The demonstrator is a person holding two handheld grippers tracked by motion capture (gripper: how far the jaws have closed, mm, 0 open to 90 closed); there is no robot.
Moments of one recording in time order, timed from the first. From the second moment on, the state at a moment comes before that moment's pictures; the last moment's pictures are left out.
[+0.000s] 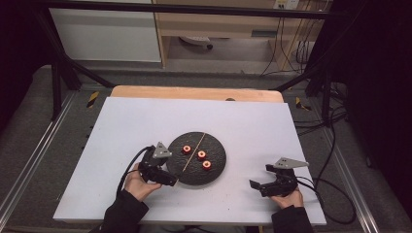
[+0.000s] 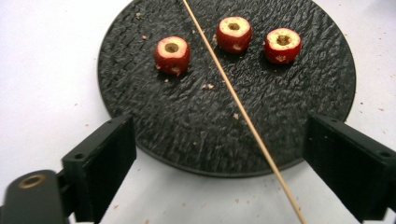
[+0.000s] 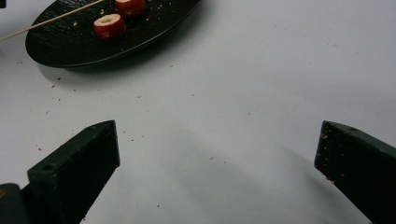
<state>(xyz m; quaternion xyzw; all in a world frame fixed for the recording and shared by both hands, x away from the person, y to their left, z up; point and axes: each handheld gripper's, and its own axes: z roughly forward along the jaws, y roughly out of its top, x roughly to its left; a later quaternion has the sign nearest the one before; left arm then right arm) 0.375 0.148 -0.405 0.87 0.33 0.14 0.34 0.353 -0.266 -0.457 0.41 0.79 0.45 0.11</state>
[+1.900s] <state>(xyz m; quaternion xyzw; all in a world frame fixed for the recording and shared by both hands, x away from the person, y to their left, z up) 0.378 0.107 -0.414 0.87 0.39 0.13 0.26 0.353 -0.266 -0.457 0.40 0.79 0.45 0.10</state>
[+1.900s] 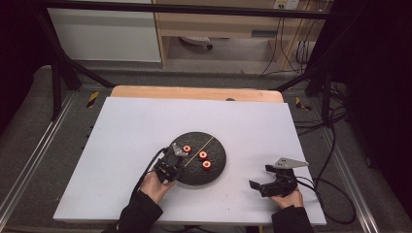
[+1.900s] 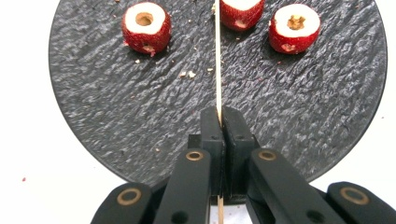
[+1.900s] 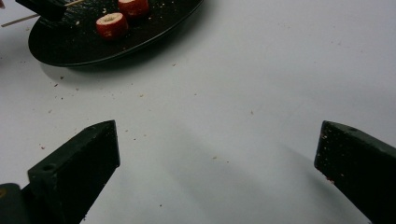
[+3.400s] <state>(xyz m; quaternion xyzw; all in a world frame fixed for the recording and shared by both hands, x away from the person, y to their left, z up) 0.328 0.211 -0.425 0.83 0.33 0.14 0.42 0.364 -0.216 -0.438 0.40 0.81 0.41 0.10</state>
